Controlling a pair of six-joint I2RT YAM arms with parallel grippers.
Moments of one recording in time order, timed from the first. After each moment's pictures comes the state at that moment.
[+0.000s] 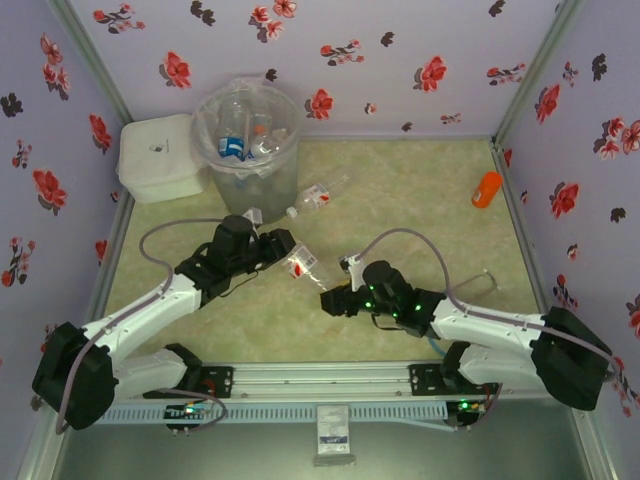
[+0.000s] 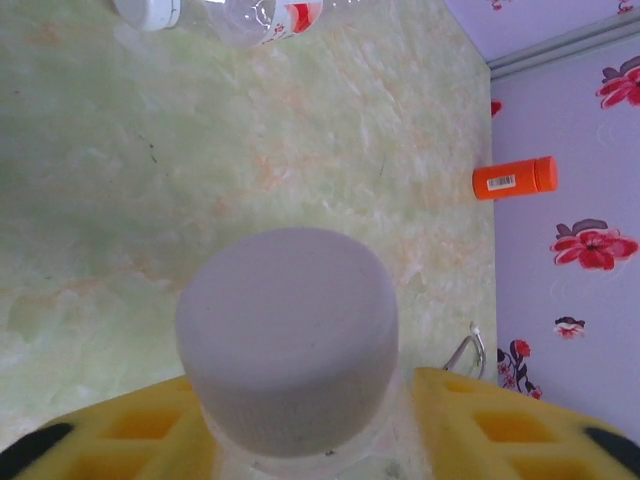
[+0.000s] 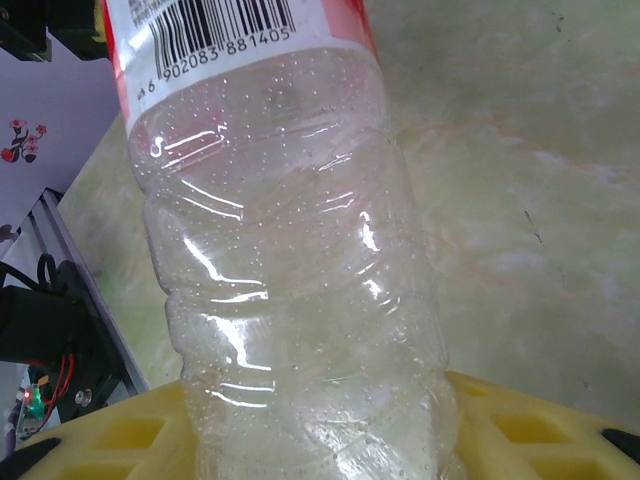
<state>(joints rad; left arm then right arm) -0.66 1.13 0.67 -0.10 0.15 -1.04 0.97 1.12 0.44 0.15 -0.18 0.57</state>
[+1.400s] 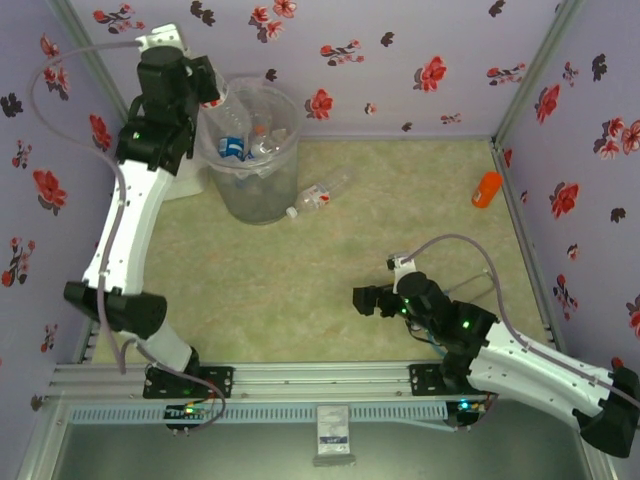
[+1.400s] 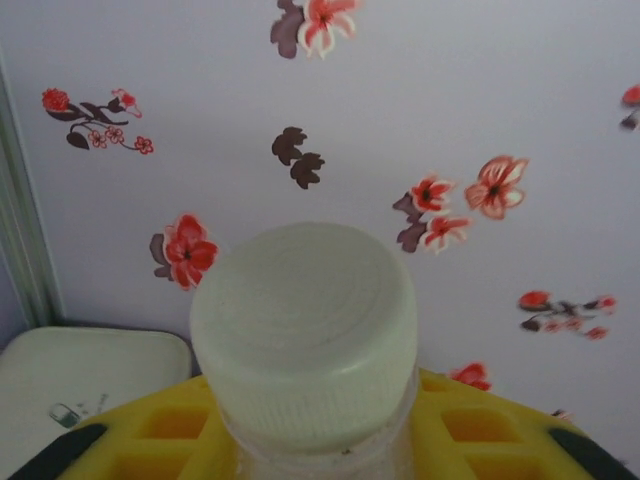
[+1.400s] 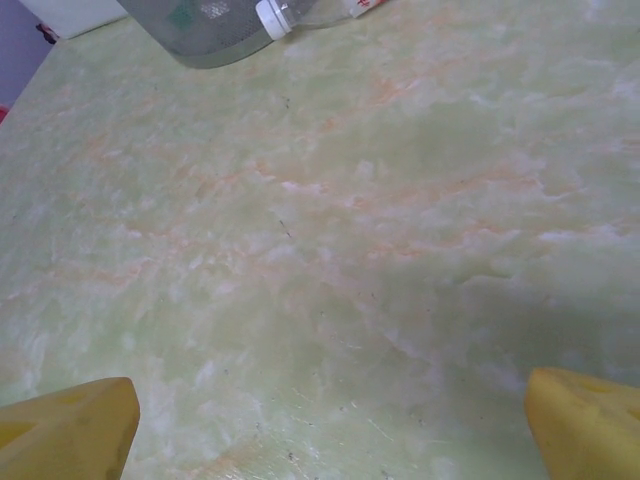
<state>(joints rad) -0.31 1.66 2.11 -0.60 -0.37 -0.26 0.96 0.64 0.44 -0.42 0.20 0.64</state>
